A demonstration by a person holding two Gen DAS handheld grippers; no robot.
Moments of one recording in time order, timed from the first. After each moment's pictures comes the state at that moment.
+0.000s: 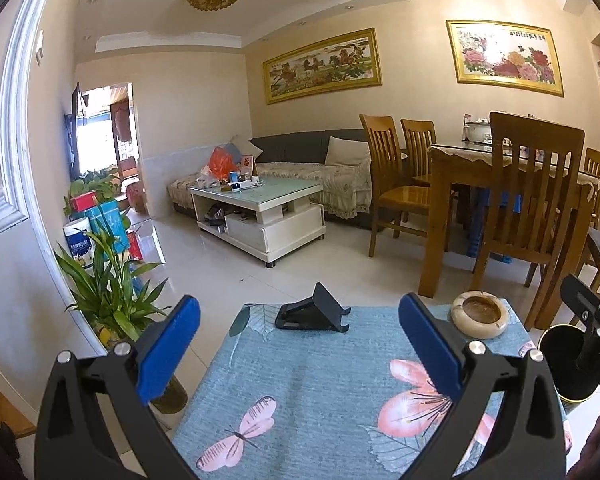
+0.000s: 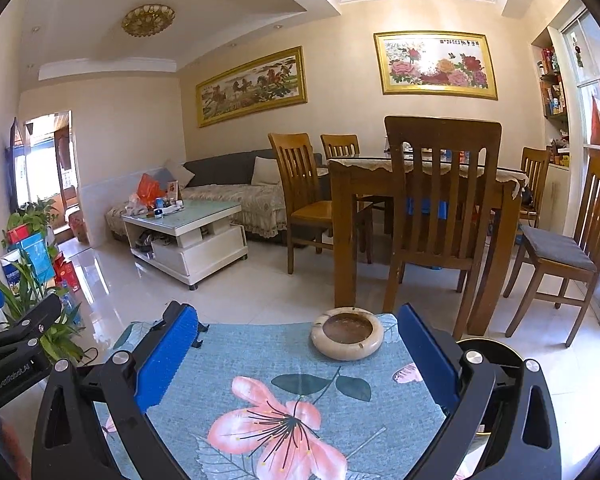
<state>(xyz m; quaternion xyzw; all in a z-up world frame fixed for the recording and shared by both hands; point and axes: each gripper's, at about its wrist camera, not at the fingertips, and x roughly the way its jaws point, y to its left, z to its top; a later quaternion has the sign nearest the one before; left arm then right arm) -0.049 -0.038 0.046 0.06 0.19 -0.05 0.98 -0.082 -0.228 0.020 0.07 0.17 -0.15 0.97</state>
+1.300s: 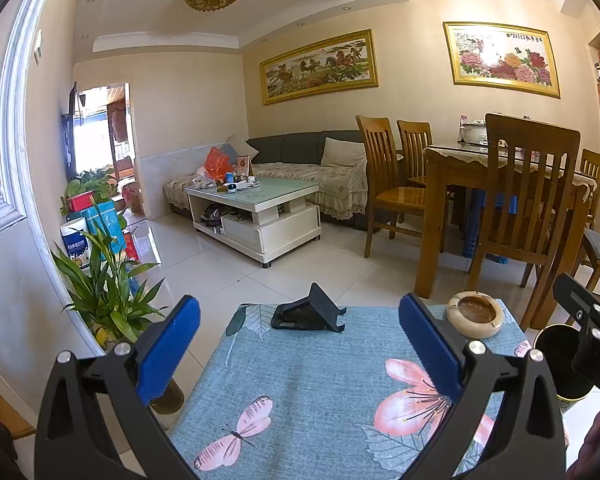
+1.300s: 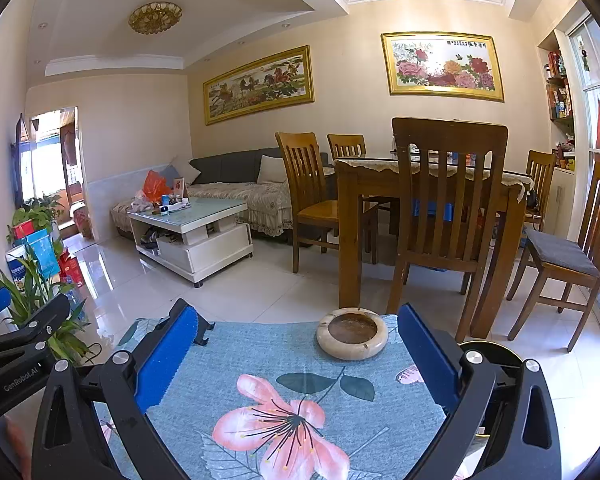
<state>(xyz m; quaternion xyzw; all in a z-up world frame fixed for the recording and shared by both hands) -0.051 -0.035 0.048 0.06 0.19 -0.05 0.98 -0.085 -0.230 0.027 0.07 0.17 -0.14 0.97</state>
